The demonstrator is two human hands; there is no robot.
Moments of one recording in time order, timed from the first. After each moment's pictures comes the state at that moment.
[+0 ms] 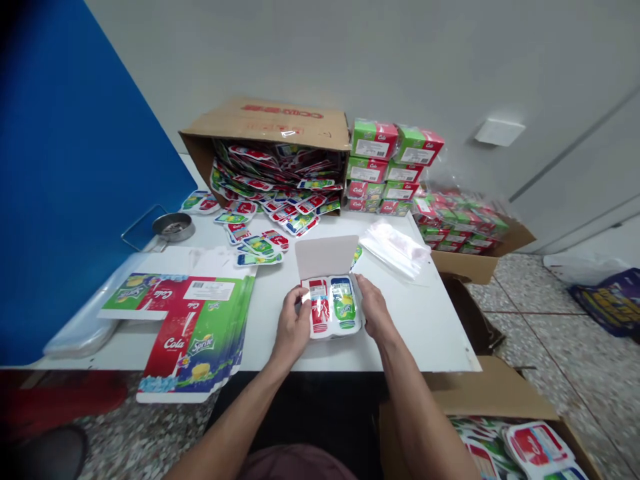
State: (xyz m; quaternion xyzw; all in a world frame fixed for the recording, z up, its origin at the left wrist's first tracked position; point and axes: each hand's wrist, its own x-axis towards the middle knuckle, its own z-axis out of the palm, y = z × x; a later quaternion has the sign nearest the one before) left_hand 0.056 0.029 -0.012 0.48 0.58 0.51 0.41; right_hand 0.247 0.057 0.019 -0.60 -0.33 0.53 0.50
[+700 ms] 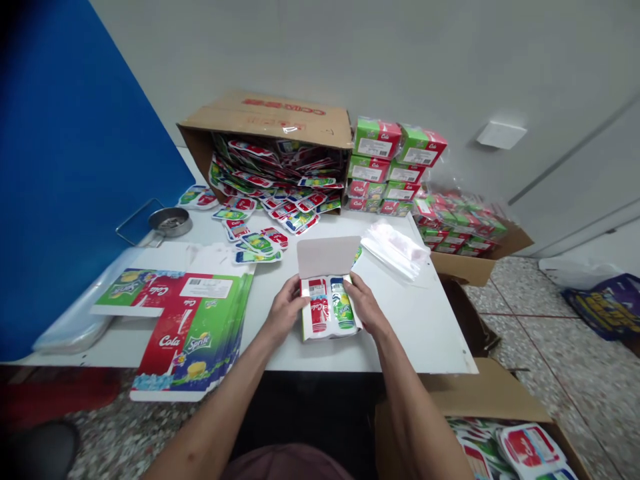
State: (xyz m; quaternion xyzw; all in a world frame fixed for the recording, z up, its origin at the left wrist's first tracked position) left_hand 0.032 0.062 -0.013 0.41 0.43 0.51 0.63; right_hand 0.239 0.061 0.011 -0.51 -0.40 0.61 0.46
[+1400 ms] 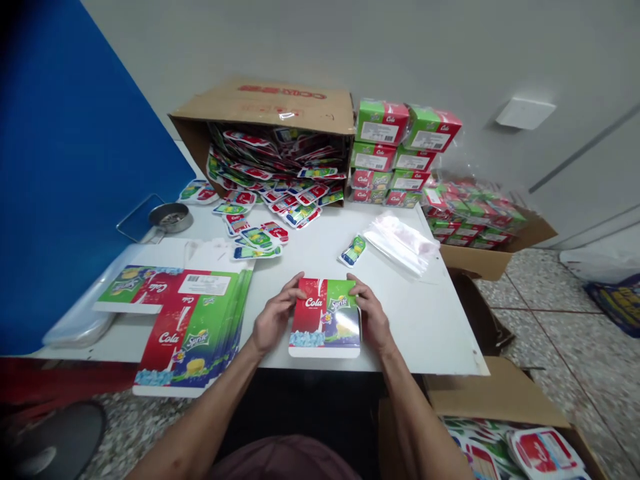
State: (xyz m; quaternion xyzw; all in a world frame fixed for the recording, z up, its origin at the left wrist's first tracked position) left_hand 0.013 0.047 -0.014 0.45 0.39 0.49 0.64; right_hand 0.249 0.029 -0.015 -0.45 -0.40 0.59 0.54
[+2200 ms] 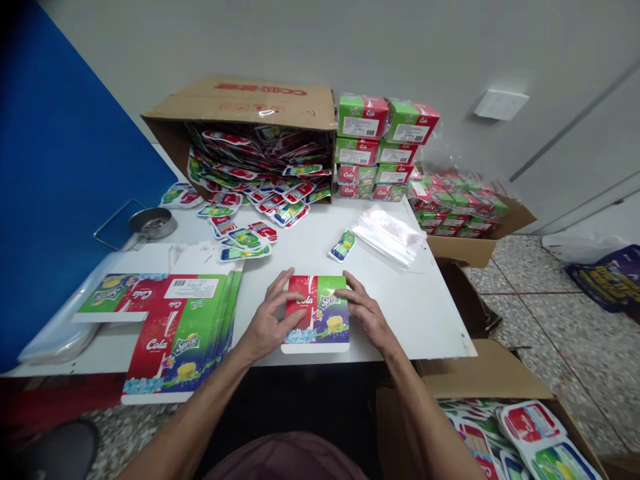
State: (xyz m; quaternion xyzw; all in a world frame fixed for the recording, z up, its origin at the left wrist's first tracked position) left_hand 0.013 0.039 0.001 0.71 0.43 0.40 0.38; right_hand 0.275 0.014 -0.010 -0.45 -0.51 0.56 0.47
